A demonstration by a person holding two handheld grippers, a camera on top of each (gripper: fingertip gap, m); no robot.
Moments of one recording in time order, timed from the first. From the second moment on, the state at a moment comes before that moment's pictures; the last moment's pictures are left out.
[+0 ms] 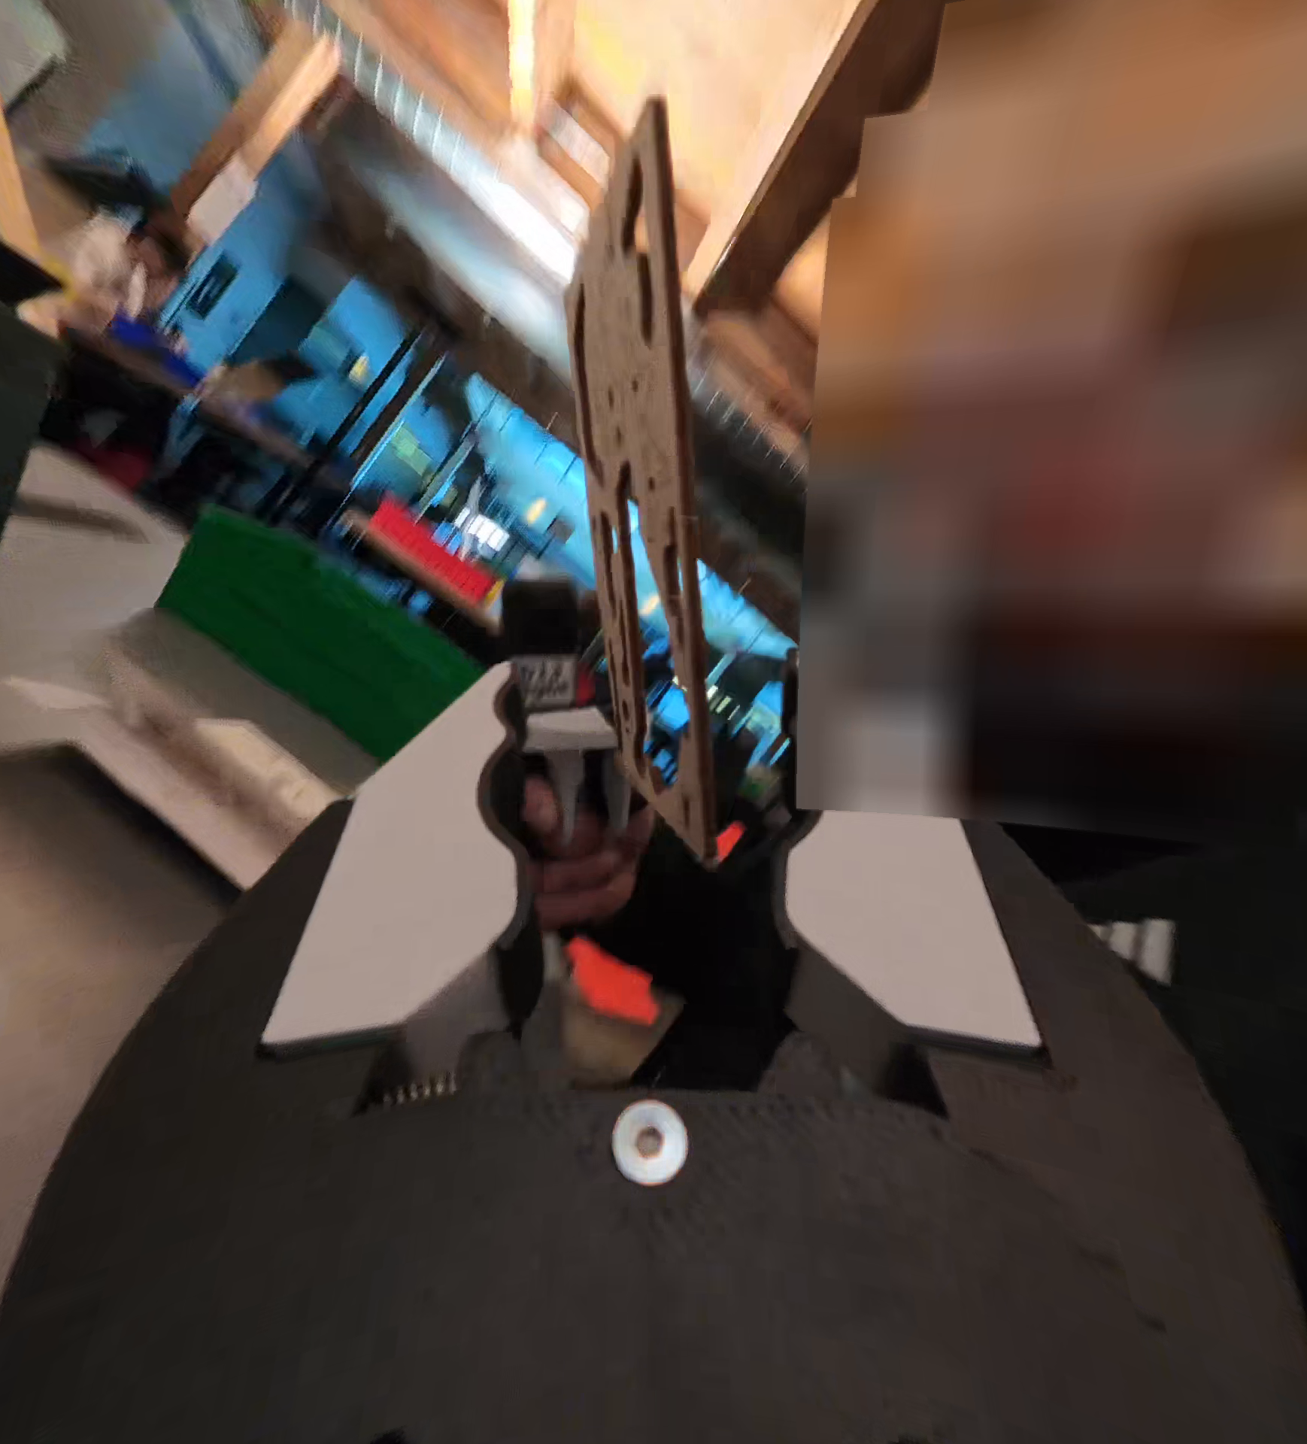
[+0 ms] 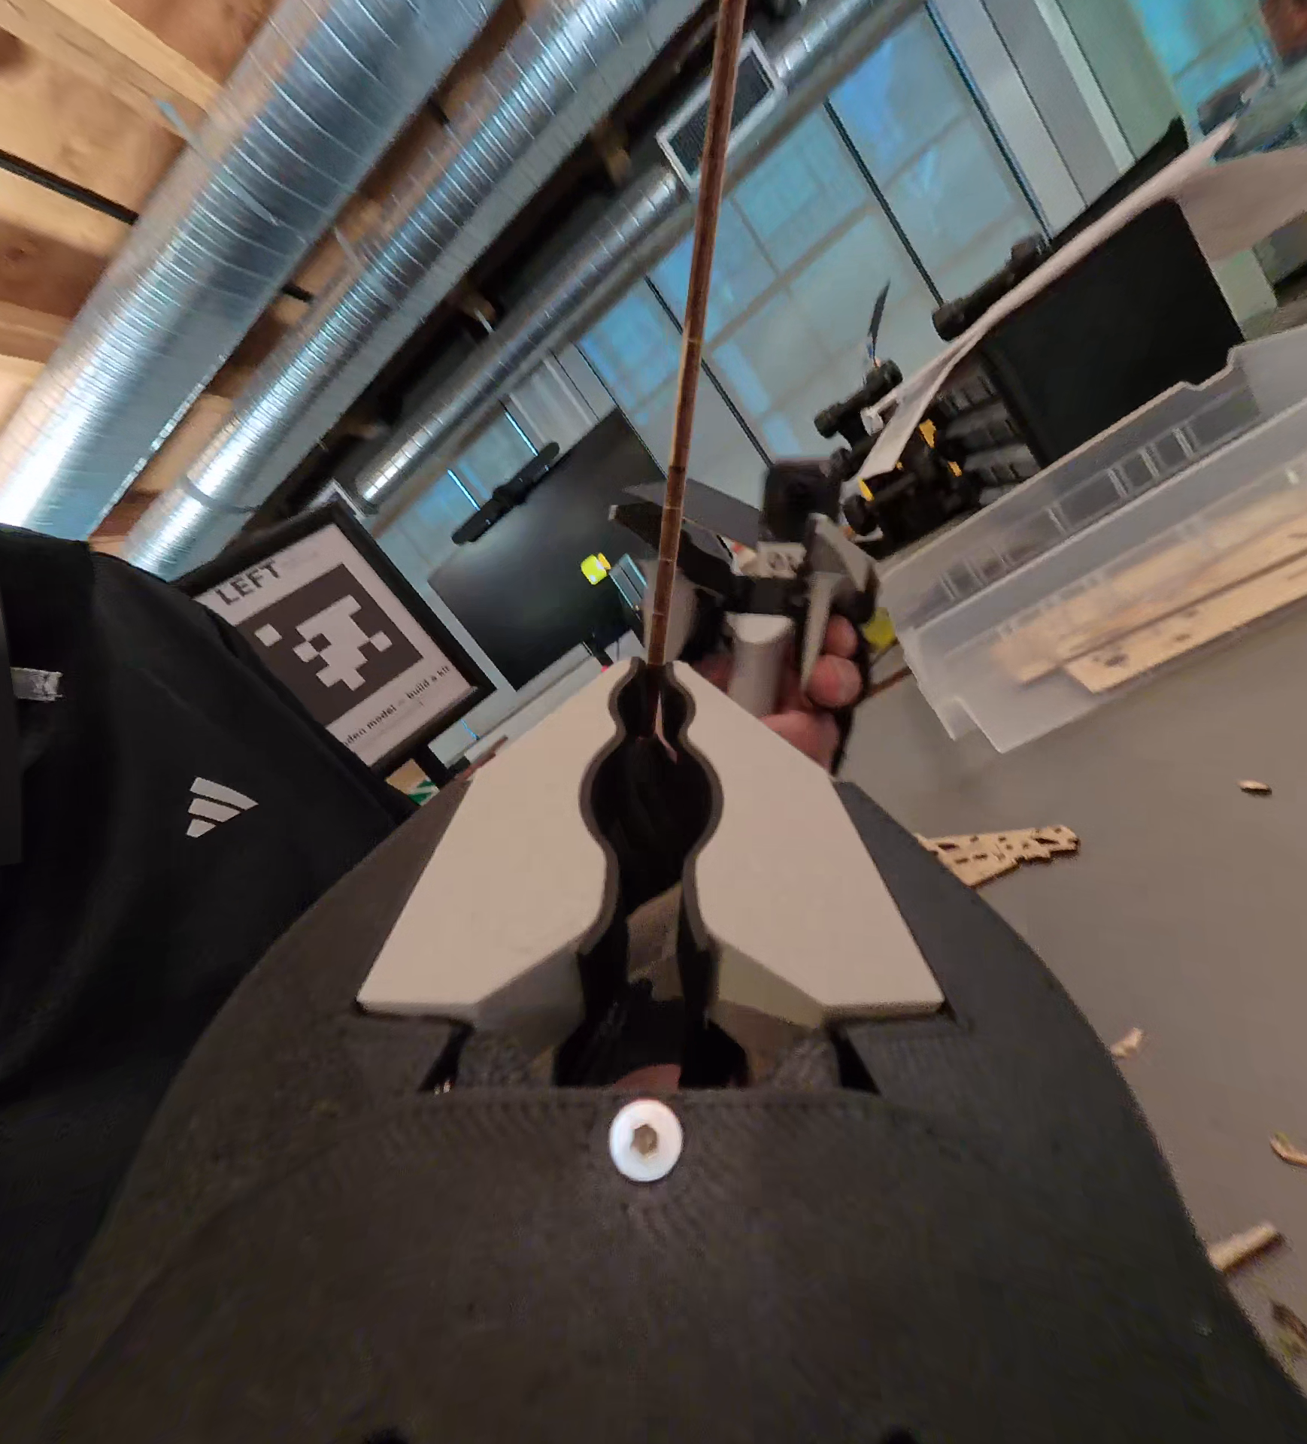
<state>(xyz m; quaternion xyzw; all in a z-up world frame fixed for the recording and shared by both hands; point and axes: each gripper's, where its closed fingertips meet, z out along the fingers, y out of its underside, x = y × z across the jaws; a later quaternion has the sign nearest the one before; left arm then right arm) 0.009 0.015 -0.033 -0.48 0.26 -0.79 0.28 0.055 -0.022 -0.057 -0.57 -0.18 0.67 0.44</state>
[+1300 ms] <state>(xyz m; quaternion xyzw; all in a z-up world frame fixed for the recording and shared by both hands) 0.072 -0.004 -0.069 -0.64 0.30 -0.64 0.30 0.060 -0.007 -0.074 -0.59 -0.15 0.66 0.43</state>
